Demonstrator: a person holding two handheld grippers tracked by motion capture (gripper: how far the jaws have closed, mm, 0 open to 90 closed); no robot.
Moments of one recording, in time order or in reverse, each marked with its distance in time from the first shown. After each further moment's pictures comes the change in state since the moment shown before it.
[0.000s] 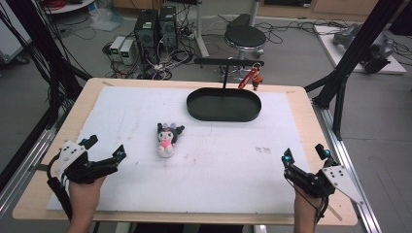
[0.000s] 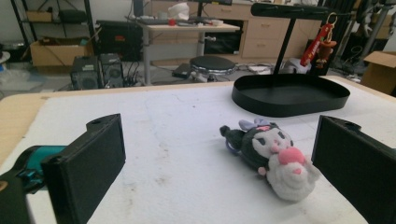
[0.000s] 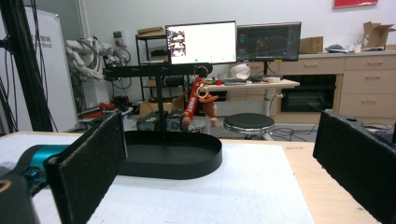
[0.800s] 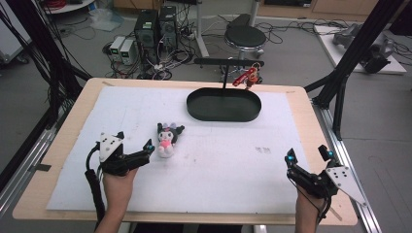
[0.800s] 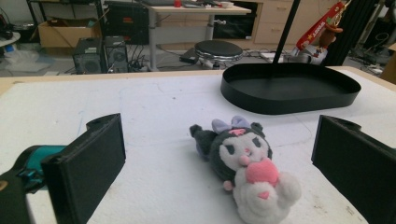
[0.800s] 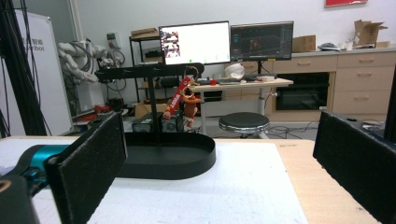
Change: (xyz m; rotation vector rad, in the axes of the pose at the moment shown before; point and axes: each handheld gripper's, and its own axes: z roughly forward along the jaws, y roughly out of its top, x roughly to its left) left arm -0.056 -0.003 0.045 0.055 0.066 -0.018; right arm -0.005 -0.001 -0.003 0.005 -0.027 0.026
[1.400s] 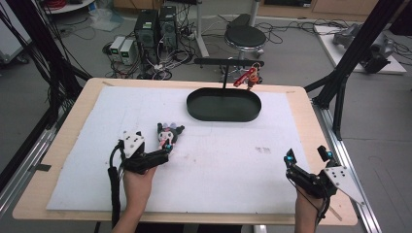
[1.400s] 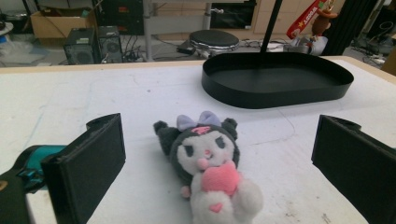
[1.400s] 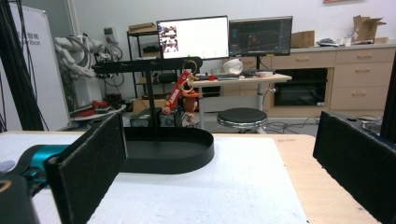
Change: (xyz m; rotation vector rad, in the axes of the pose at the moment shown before) left arm -0.040 -0.003 0.028 0.049 0.011 0.001; right arm 0.000 -0.003 0.001 0.014 -0.008 -0.009
